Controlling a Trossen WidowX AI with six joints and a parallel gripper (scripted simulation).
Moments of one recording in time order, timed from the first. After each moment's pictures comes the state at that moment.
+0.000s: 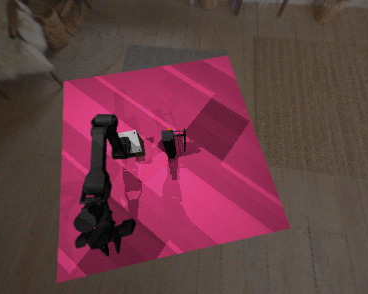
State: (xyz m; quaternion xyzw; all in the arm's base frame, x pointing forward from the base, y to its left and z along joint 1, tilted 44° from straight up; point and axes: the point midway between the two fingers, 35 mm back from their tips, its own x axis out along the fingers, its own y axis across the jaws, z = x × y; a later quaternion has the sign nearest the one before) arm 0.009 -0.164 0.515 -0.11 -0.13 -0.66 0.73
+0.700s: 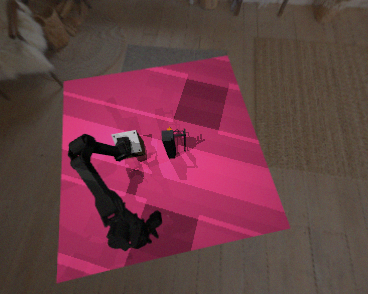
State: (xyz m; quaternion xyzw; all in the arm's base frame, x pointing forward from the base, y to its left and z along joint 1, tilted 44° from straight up) arm 0.122 -0.242 0.453 -0.05 0.02 -0.51 0.86
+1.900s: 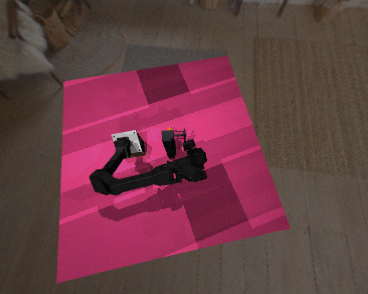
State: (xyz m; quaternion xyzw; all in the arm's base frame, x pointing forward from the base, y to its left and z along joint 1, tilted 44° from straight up) arm 0.398 -0.035 0.255 -0.28 0.34 -0.01 0.90
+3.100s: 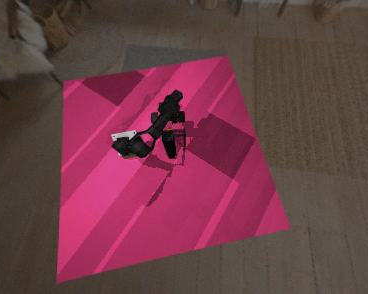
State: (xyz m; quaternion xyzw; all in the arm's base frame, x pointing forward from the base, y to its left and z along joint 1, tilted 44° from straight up) arm 0.280 0.085 -0.015 -0.64 0.65 0.23 0.33
